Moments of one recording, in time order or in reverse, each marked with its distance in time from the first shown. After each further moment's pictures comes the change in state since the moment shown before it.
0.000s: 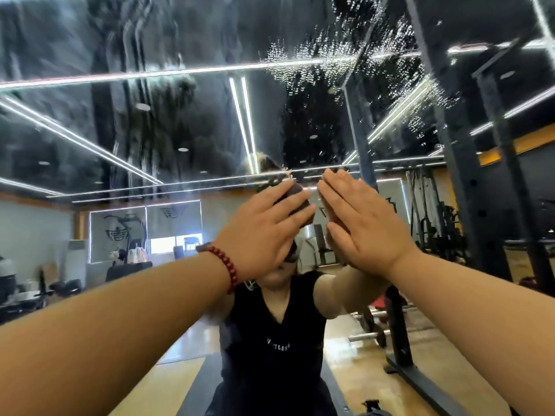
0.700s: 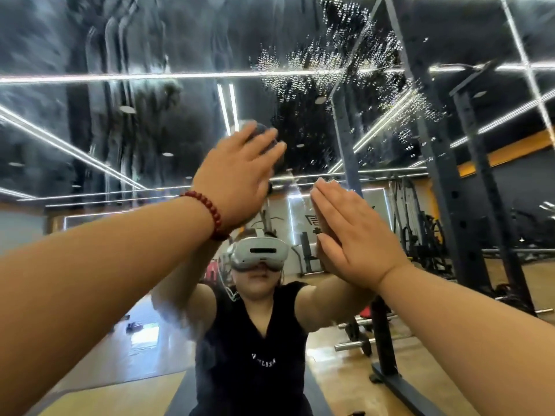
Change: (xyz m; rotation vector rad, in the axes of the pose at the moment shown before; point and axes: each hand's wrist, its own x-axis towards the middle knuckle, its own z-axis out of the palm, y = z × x) left_hand 0.048 -0.057 -0.014 0.085 0.014 -0.197; right_hand 0.002 -0.003 0.000 -0.044 0.046 0.016
